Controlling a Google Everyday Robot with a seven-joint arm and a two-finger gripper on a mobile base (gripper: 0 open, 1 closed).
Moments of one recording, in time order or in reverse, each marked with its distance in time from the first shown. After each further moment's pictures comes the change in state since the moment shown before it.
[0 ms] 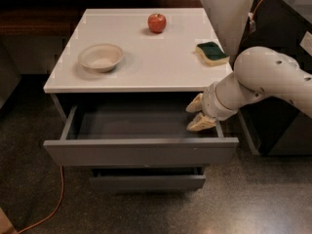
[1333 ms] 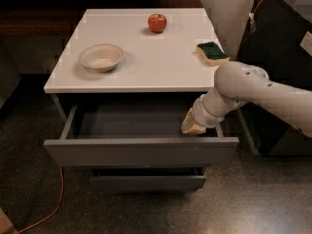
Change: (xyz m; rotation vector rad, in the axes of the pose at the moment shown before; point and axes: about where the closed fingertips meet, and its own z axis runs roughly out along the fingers) arm 0.027 0.003 0.073 -0.123 0.052 0.018
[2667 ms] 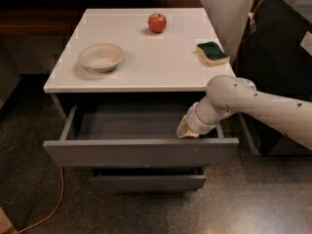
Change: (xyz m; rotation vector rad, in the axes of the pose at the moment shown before) arm 0.006 0.001 0.046 -0.004 -0.006 -0.034
